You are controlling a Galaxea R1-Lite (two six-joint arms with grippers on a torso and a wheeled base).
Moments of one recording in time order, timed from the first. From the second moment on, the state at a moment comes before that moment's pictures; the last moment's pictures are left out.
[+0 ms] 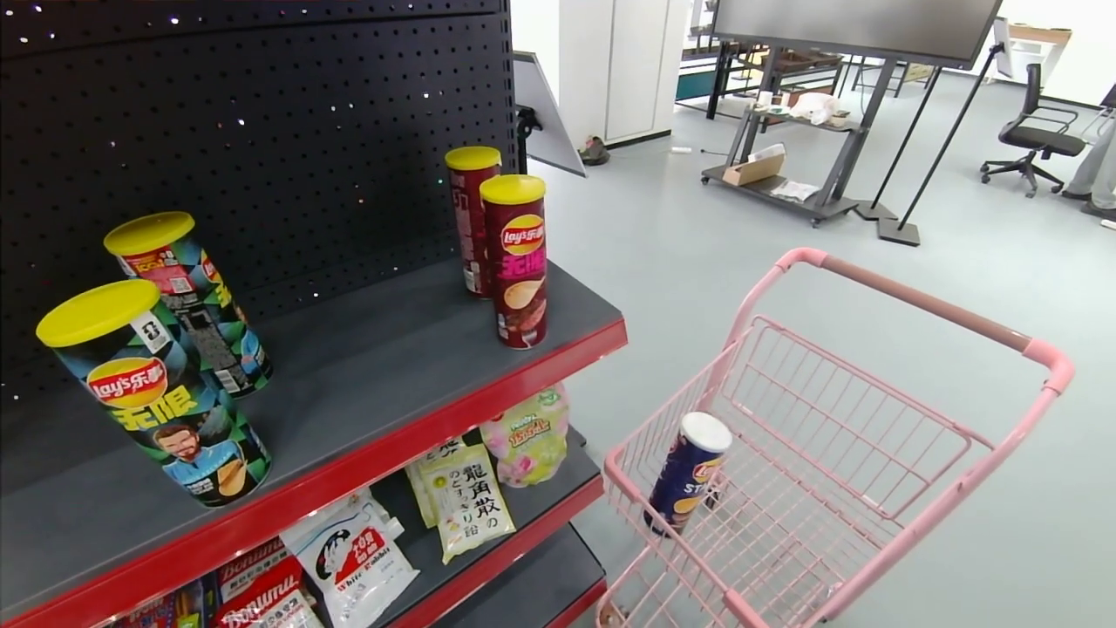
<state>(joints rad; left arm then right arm) -0.28 0.15 -0.31 0.43 0.27 0.07 0.20 0.16 -0.08 0.07 -0.21 -0.34</state>
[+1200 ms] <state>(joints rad) -0.28 0.30 -0.22 0.05 0.26 0.06 0.20 0.81 -0.26 -0.37 -0.16 -0.05</state>
